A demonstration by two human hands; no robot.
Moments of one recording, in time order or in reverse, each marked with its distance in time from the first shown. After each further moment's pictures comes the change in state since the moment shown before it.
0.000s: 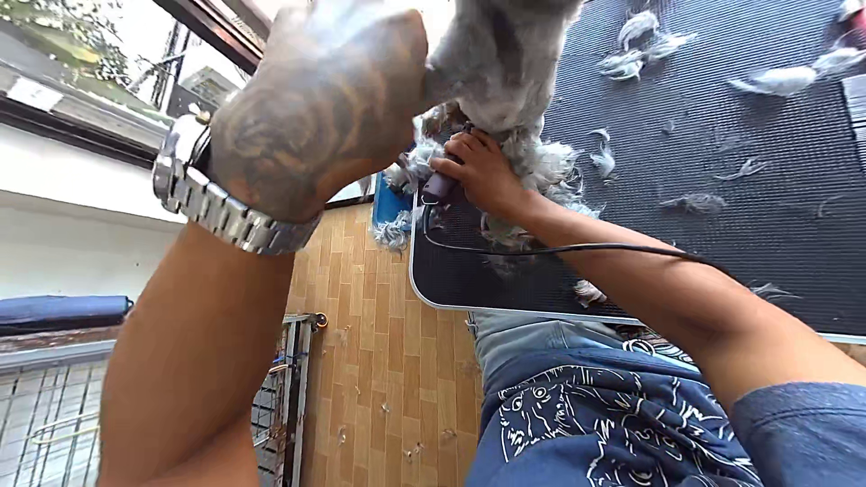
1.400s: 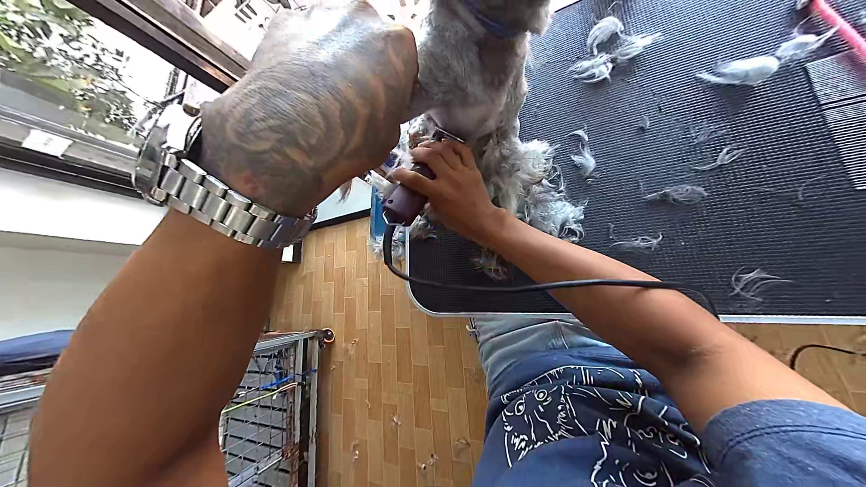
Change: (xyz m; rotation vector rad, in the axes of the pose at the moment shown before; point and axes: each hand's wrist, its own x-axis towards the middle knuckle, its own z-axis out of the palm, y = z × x) left_hand 0.030 0.006 -0.011 0.152 -0.064 0.078; right_hand 0.014 -0.043 -0.007 -0.045 0.344 0.040
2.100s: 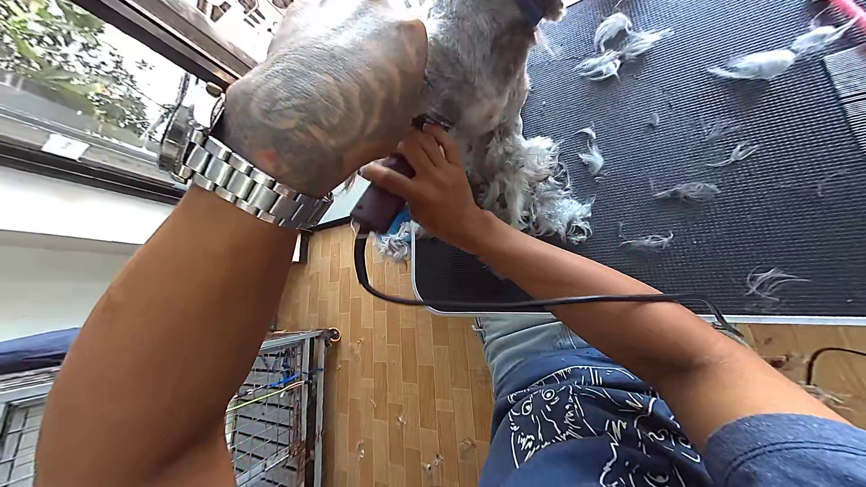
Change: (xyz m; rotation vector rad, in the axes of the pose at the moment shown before) left_hand 0.032 -0.077 0.054 -0.011 0.205 0.279; right_hand 0.031 -0.044 -0.008 0.049 0.210 -0.016
